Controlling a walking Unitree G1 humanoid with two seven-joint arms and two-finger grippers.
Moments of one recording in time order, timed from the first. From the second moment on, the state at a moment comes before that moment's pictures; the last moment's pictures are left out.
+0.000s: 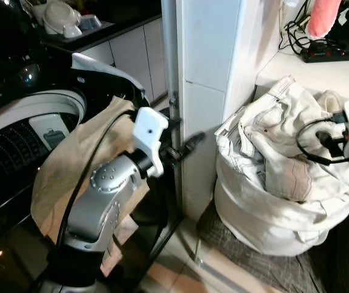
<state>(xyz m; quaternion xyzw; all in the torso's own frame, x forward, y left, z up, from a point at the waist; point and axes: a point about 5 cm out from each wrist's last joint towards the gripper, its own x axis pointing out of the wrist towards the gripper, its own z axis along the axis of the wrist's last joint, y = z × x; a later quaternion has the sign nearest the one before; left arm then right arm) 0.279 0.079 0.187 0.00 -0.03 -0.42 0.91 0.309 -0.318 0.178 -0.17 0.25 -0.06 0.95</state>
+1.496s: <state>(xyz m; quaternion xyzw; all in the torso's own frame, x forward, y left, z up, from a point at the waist) 0.286 0.086 0.186 0.03 -0.03 -0.37 0.93 0.326 -0.333 0.139 -0.21 0.26 0.00 0.94</state>
